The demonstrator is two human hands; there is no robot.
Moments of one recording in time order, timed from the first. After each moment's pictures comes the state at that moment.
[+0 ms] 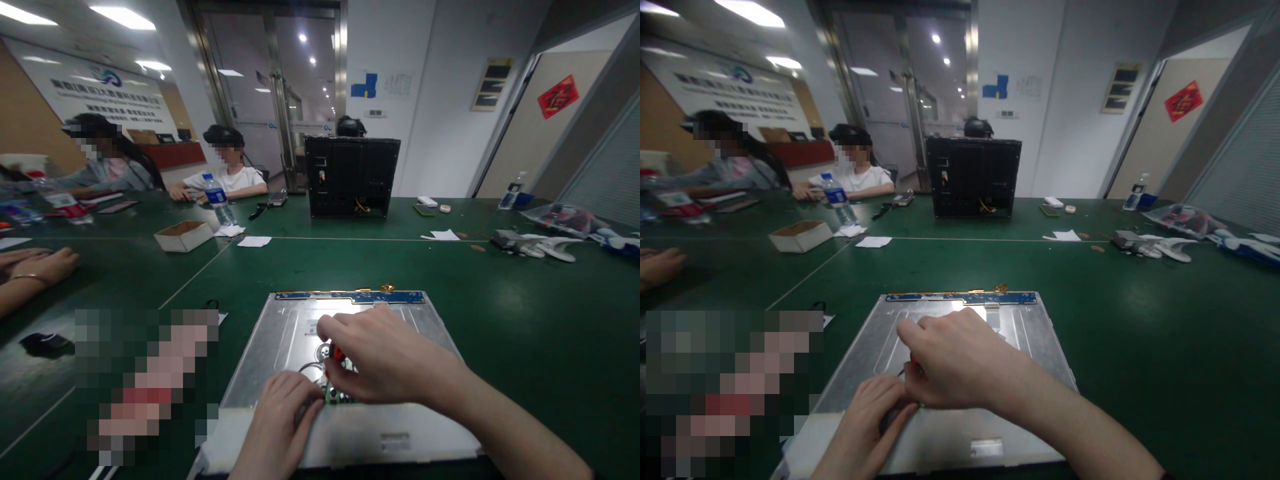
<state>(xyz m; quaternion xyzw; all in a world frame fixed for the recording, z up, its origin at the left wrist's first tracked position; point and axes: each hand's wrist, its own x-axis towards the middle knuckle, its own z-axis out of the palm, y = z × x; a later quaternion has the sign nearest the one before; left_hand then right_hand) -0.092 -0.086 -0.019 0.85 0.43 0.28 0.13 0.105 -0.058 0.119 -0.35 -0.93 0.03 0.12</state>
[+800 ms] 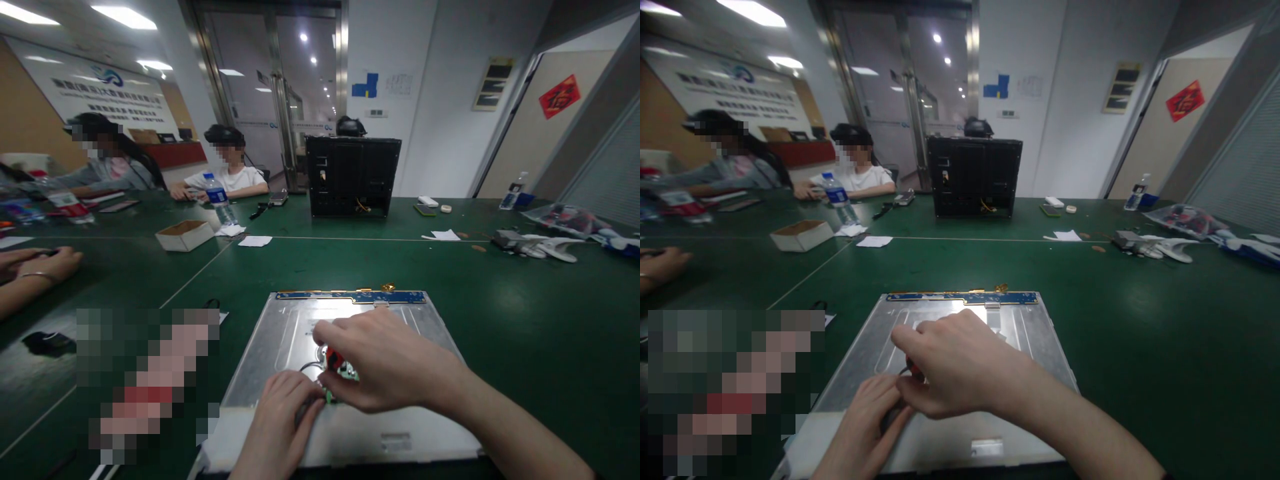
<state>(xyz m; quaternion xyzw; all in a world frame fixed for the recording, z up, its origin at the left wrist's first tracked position) -0.092 -0.085 -0.017 0.85 0.42 0.30 0.11 0.107 -0.059 0.120 -0.32 -0.94 0.05 0.12</state>
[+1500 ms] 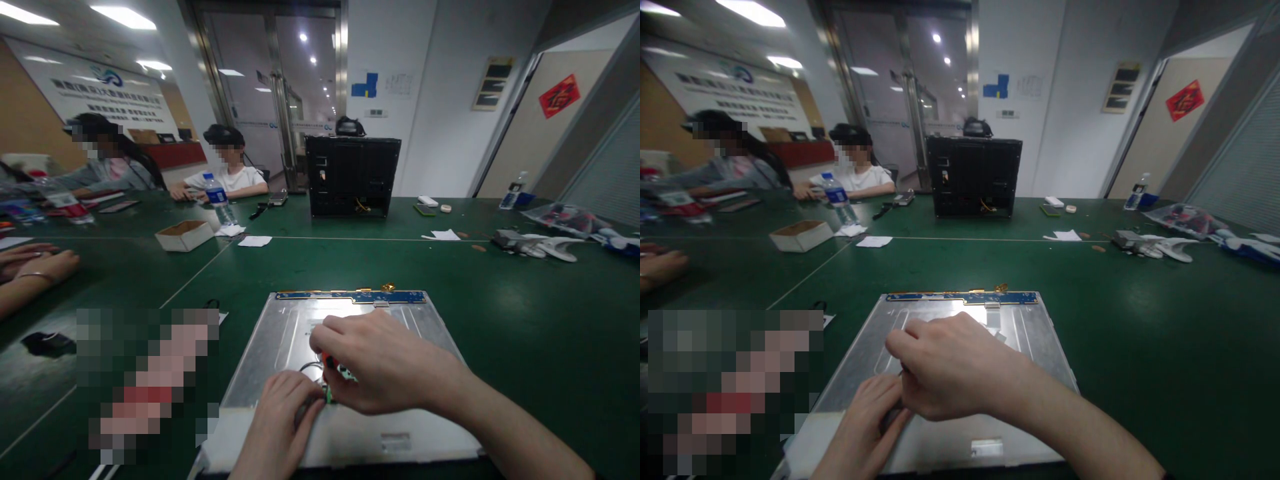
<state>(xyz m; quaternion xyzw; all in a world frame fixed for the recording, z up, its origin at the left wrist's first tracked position) -0.091 -0.086 -0.017 0.85 0.42 0.30 0.12 0.104 -0.060 0.124 -0.30 -0.95 0.04 0.11</state>
